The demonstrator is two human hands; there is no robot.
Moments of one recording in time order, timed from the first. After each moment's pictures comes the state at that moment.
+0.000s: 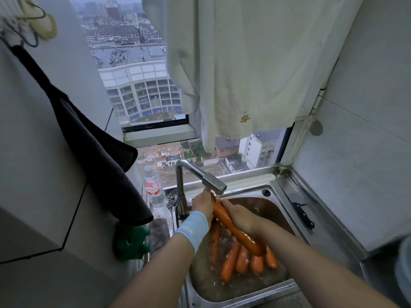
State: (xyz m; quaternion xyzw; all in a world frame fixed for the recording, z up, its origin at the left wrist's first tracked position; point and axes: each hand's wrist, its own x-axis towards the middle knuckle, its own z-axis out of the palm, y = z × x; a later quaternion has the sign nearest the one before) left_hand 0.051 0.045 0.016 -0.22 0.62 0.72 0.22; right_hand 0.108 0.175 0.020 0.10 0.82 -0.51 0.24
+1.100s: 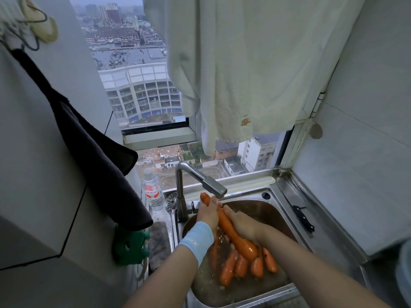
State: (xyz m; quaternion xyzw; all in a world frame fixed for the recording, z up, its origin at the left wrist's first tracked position) left_hand 0.063 0.051 -0.004 -0.19 0.66 0.69 0.23; right_hand 0.114 0.175 0.022 0.17 0.80 -0.50 0.29
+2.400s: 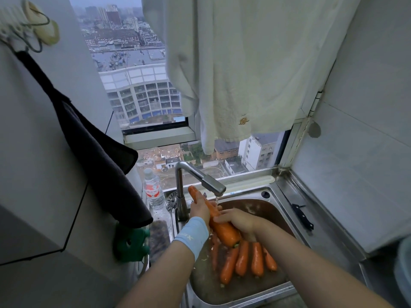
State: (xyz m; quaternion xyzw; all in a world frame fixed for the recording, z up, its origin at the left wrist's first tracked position) left_hand 0.056 0.040 0.007 -0.26 0.60 0.72 0.21; right_hand 0.116 0.164 0.035 0.16 0.67 -0.65 0.32
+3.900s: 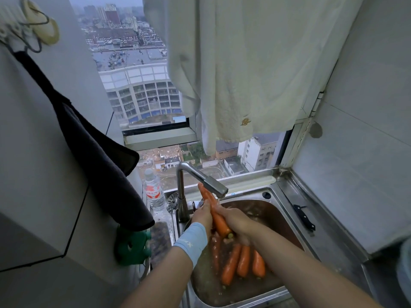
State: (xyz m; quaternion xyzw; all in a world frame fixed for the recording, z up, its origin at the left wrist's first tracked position) left_hand 0.065 0.035 0.006 -0.25 0.63 0.68 0.27; right_hand 0.114 0.142 0.036 0.24 0.67 -0.66 0.24
